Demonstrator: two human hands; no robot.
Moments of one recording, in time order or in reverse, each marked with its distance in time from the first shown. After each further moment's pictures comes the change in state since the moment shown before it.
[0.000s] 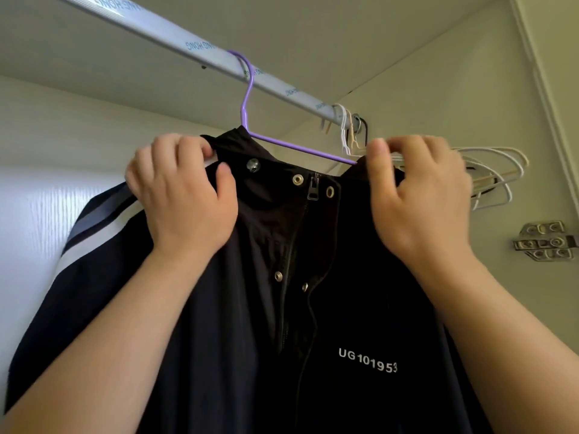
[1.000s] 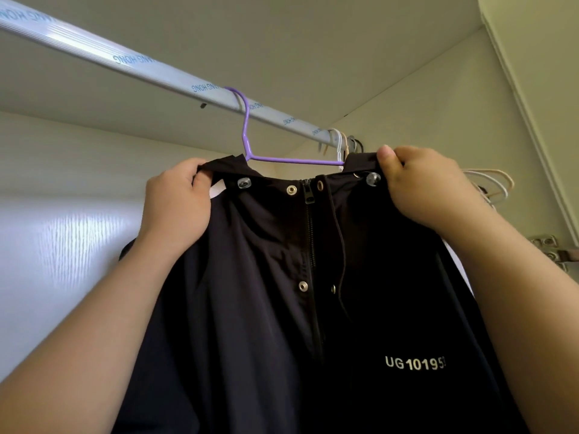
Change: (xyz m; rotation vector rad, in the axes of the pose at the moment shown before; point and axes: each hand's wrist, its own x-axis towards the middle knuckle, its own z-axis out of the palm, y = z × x) left_hand 0.045 -0.026 0.002 -0.365 -0.347 -0.229; right_hand 0.062 0.015 -0.012 -0.068 -0.433 0.118
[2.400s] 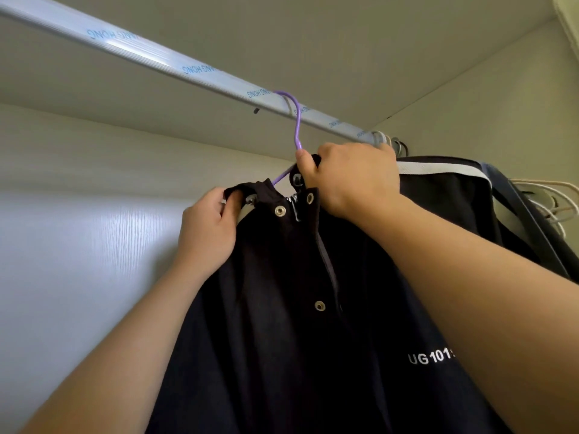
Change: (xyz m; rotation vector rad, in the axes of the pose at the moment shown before) left_hand -0.023 -0.041 -0.007 -0.074 0.007 -0.023; right_hand 0.021 -0.106 0.077 -0.222 0.139 -0.349
